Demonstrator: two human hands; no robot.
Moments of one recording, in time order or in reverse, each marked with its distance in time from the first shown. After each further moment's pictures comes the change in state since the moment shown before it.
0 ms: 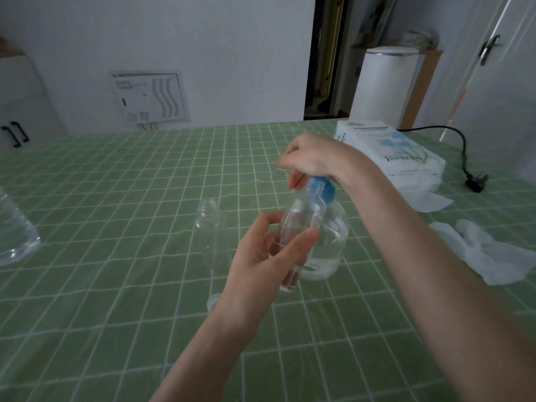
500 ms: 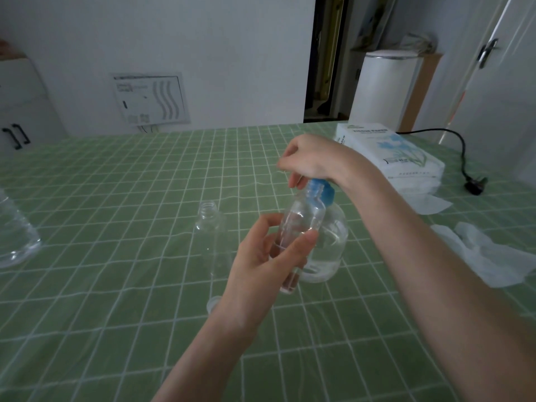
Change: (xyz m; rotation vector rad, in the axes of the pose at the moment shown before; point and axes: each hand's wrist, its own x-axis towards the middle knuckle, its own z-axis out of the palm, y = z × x) left_hand -0.001 0.003 0.001 0.004 0.001 0.014; right_hand 0.000 0.000 -0.001 -0.018 0.040 -0.020
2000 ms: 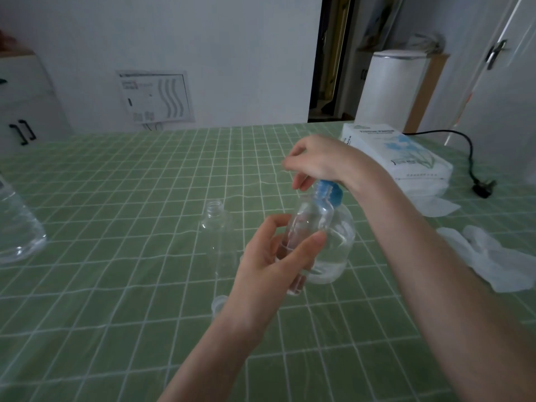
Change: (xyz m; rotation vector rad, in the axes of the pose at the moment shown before) left_hand -0.002 0.001 0.000 -0.004 0.003 -0.022; right_hand 0.000 0.003 0.004 0.061 0.011 -0.018
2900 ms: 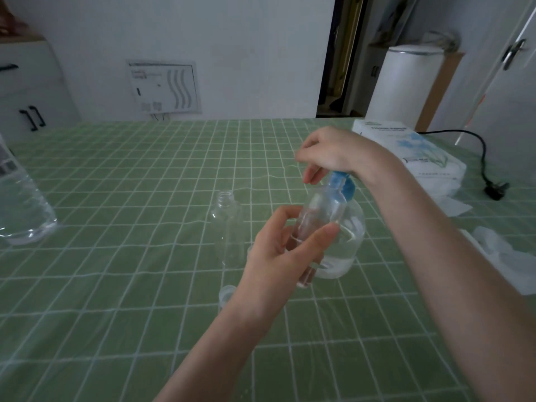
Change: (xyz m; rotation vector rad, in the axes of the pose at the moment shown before) left_hand 0.000 0.001 -0.001 0.005 -0.001 0.007; right_hand 0.004 -0.002 -0.002 -0.006 -0.011 0.018
